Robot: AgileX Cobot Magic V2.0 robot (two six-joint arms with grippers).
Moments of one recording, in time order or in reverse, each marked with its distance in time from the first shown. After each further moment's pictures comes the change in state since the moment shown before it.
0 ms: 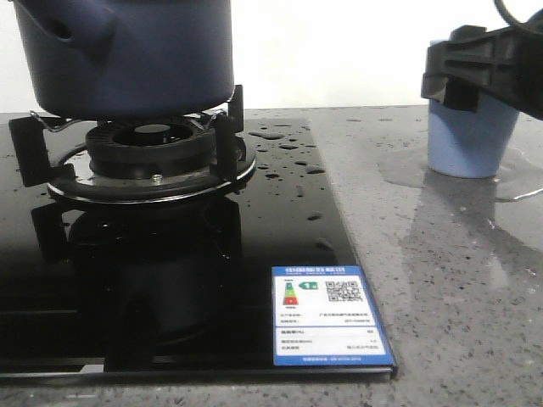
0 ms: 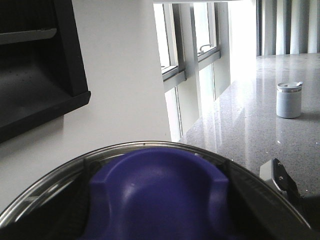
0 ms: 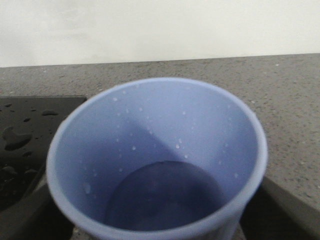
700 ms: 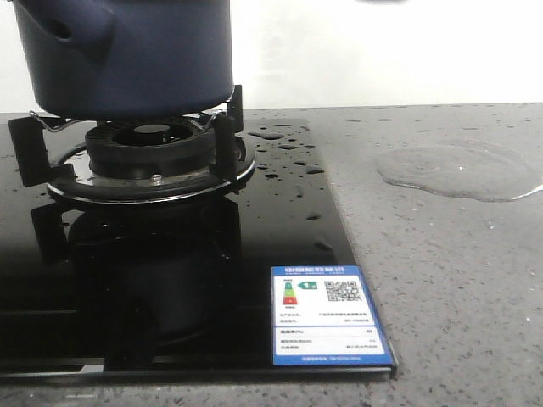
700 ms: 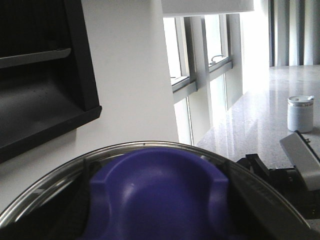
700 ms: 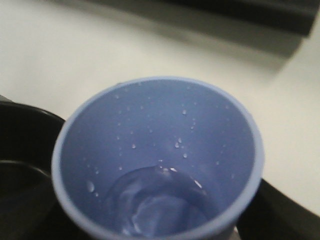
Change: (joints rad) left arm 0.000 -0.069 0.000 0.004 -0.069 -0.066; right arm 0.066 -0.131 -0.283 -0.530 0.166 0.004
